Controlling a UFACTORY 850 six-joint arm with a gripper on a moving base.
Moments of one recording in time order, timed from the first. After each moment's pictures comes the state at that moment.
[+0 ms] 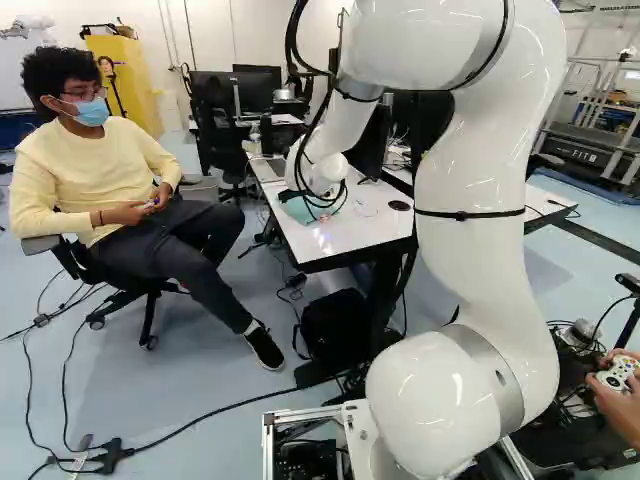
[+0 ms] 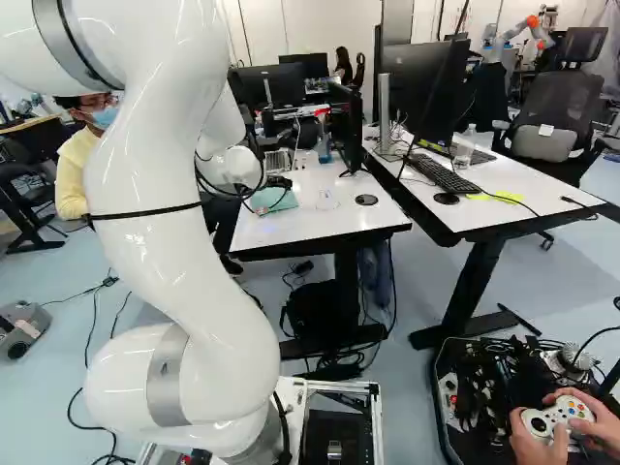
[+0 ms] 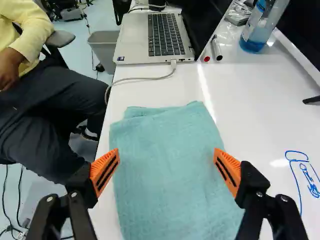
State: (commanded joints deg) arm 10.6 -23.0 -54.1 0.0 18.6 0.0
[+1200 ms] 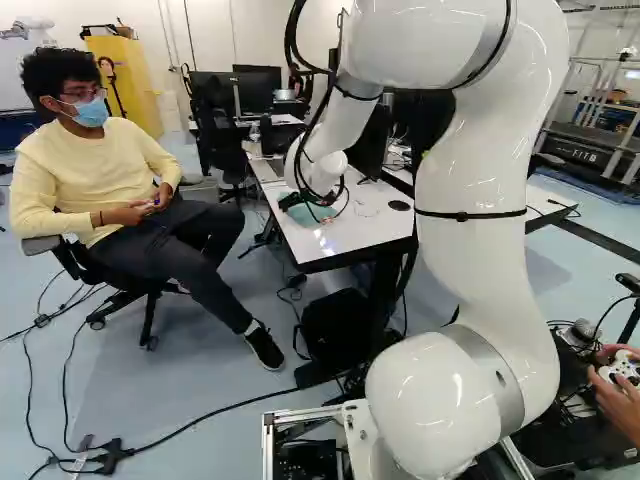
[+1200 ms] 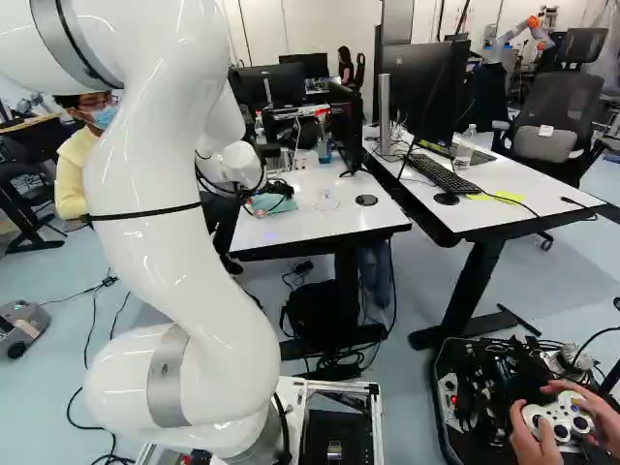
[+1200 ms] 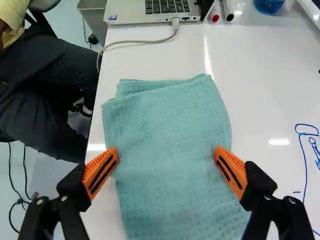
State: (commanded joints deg) arm 10.6 -23.0 -54.1 0.0 8.0 0.0
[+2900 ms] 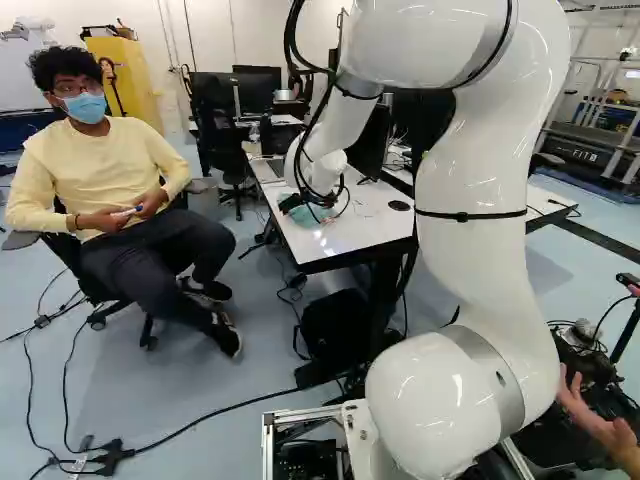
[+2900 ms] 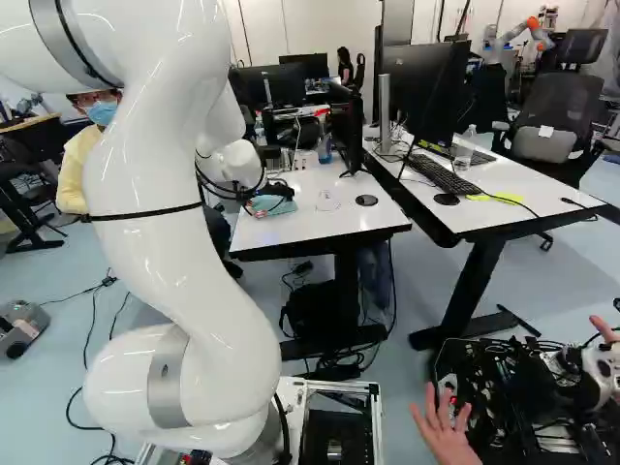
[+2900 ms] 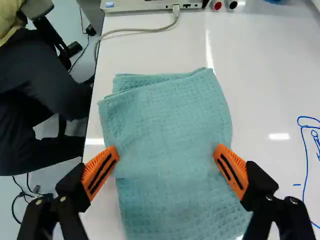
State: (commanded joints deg) arm 10.6 -23.0 -54.1 0.0 5.7 0.0
